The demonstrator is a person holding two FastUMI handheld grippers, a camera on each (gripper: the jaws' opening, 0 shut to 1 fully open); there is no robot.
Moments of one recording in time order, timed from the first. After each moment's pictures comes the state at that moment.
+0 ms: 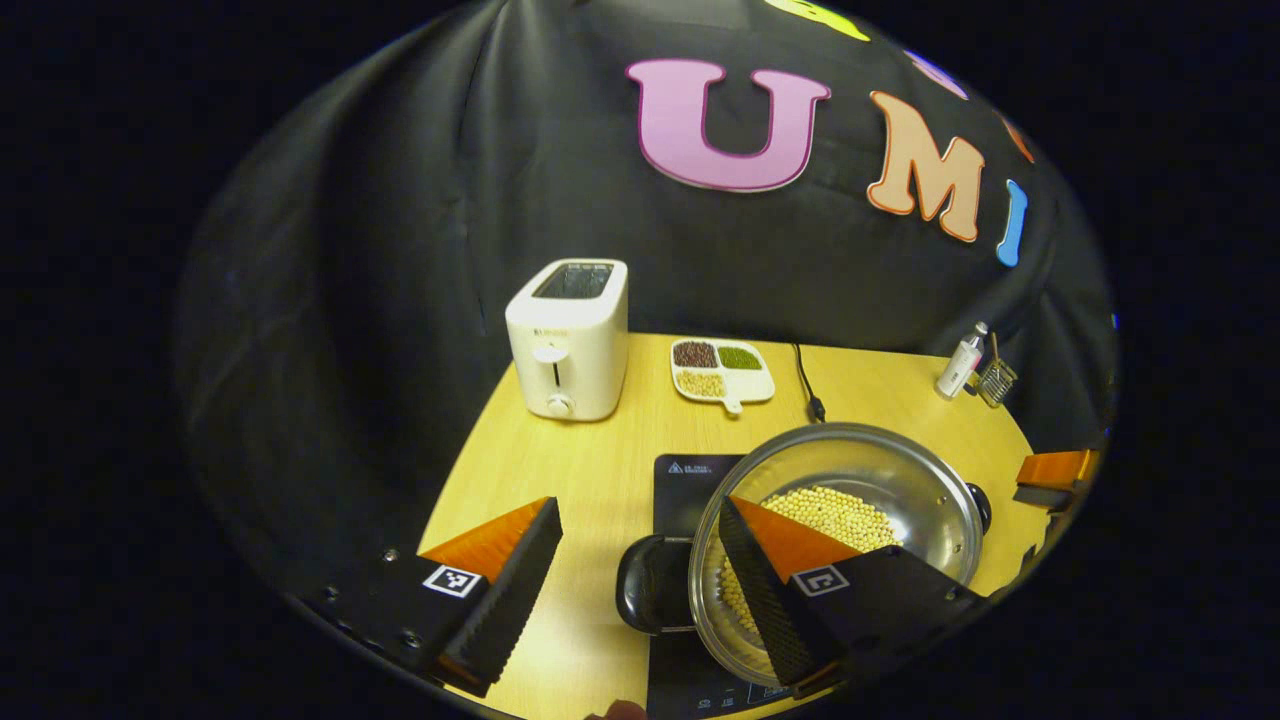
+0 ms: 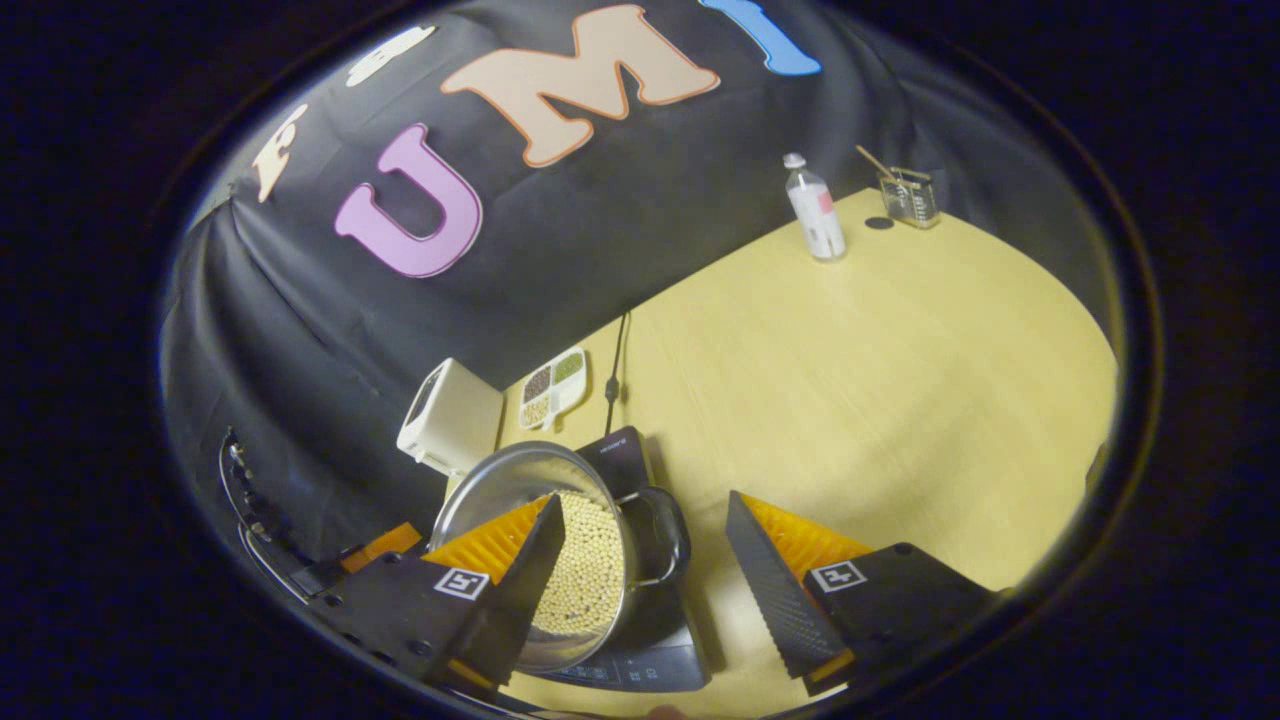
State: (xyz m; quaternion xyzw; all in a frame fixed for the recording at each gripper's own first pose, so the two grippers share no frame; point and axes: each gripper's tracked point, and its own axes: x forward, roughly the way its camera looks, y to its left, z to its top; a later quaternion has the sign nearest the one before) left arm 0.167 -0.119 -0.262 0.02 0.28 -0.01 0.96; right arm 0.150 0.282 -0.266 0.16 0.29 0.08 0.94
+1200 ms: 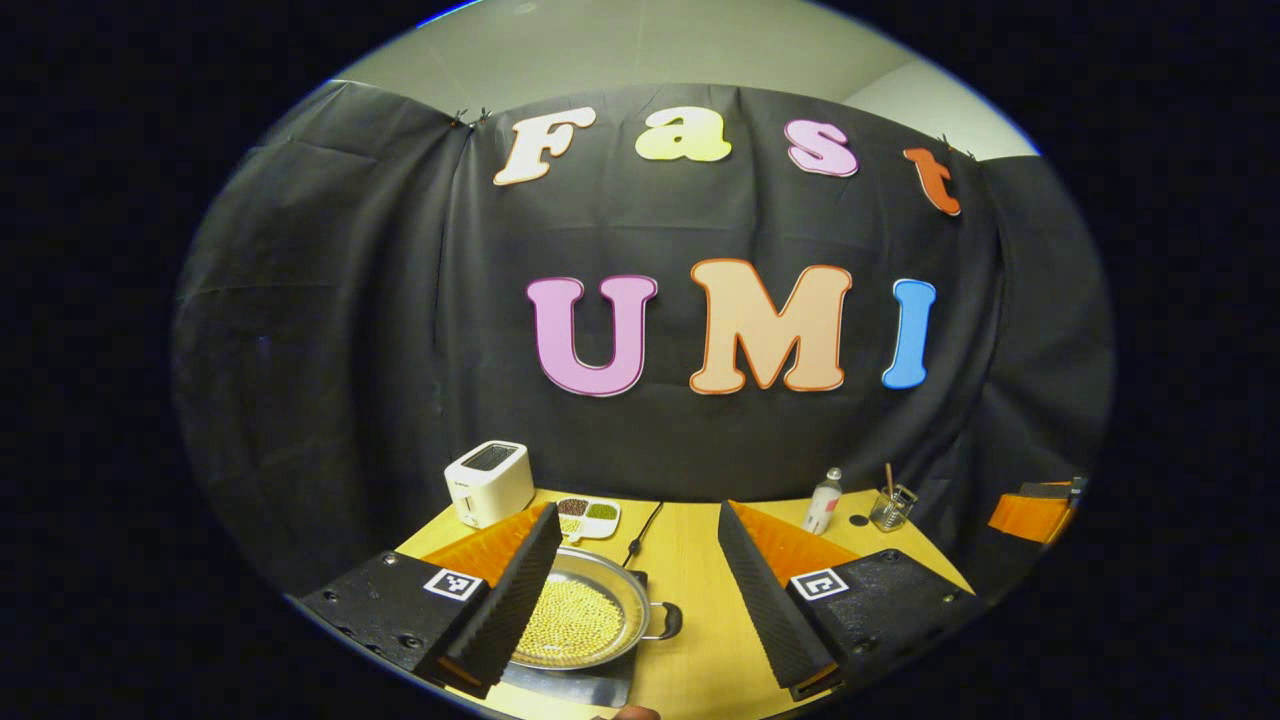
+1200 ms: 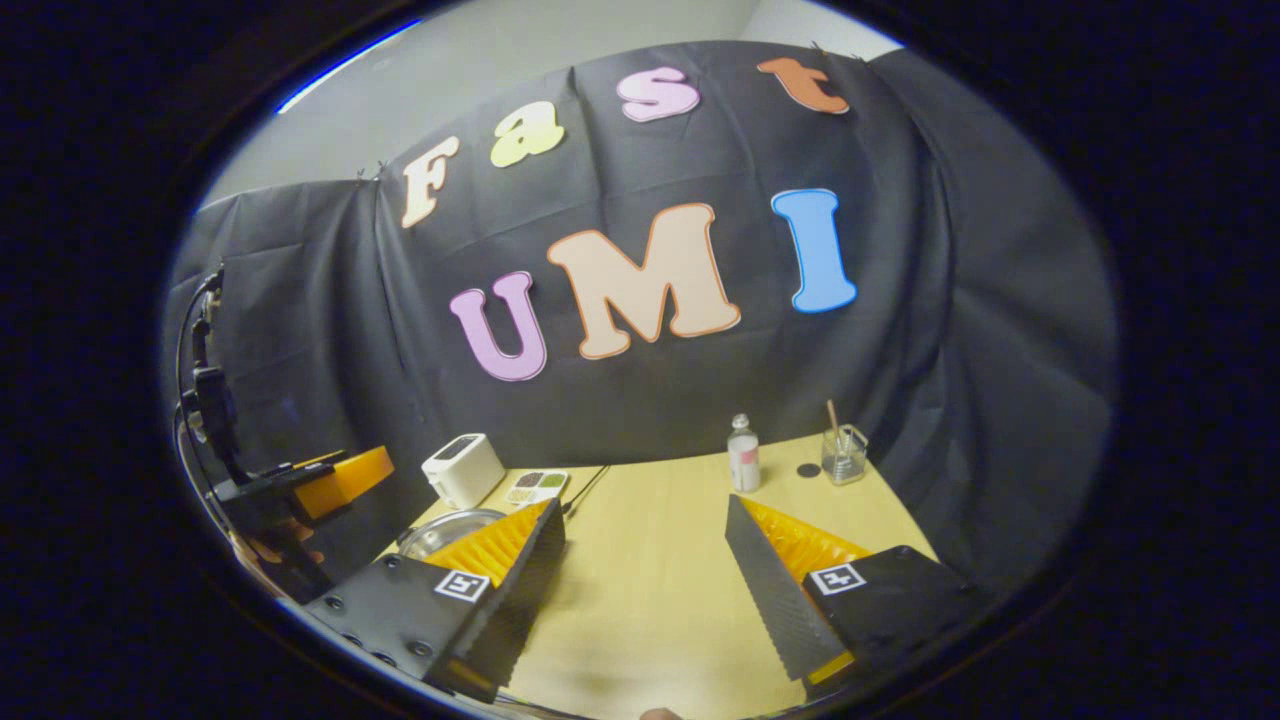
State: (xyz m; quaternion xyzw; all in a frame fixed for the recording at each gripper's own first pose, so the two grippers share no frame) left arm 0.052 -0.416 -0.048 0.01 0.05 0.01 1.00; right arm 0.068 0.060 -0.036 0.01 0.06 0.17 0.98
